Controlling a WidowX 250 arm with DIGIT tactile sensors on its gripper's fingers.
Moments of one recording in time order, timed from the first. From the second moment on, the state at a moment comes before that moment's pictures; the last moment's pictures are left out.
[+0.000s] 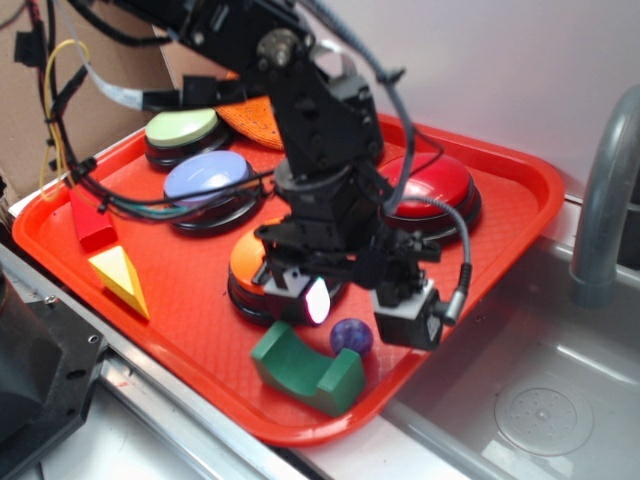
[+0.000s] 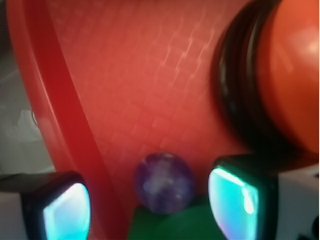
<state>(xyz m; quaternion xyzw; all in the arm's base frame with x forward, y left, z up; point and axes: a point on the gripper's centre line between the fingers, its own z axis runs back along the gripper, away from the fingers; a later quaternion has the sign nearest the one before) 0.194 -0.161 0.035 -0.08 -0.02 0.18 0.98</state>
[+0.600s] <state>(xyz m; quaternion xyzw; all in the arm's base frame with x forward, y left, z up) 0.185 -0.153 0.025 -0.08 -0.01 0.23 0.97</state>
